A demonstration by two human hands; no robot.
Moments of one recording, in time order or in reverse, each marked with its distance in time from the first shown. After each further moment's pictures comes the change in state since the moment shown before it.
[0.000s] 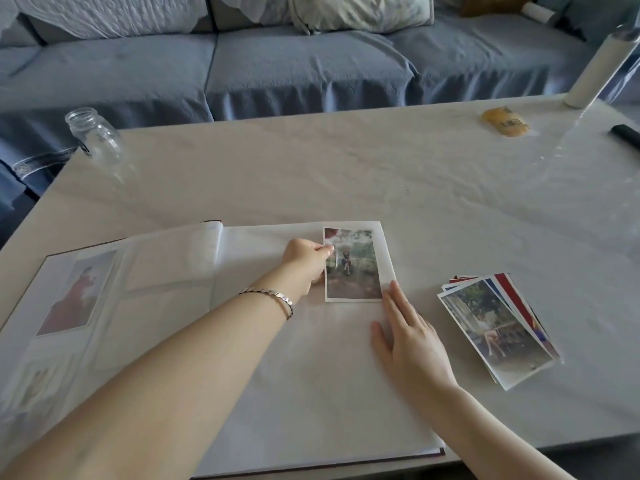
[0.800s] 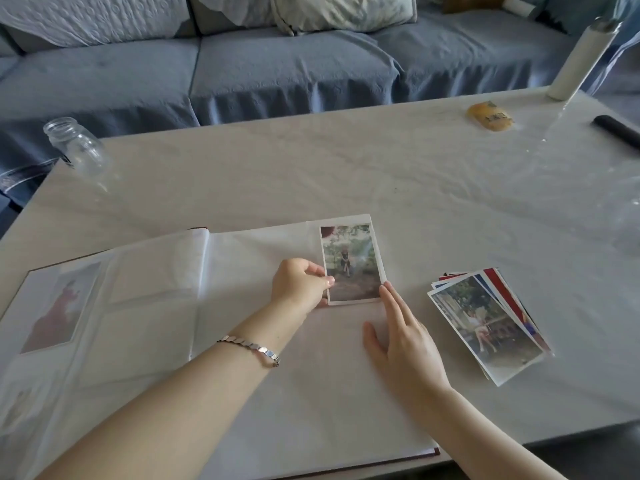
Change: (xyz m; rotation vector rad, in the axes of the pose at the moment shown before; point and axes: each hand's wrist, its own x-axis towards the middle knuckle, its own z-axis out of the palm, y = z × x) left_hand -0.028 -0.017 0.004 -0.017 0.003 0.050; right_hand 0.000 0.004 0.003 0.095 0.135 0.013
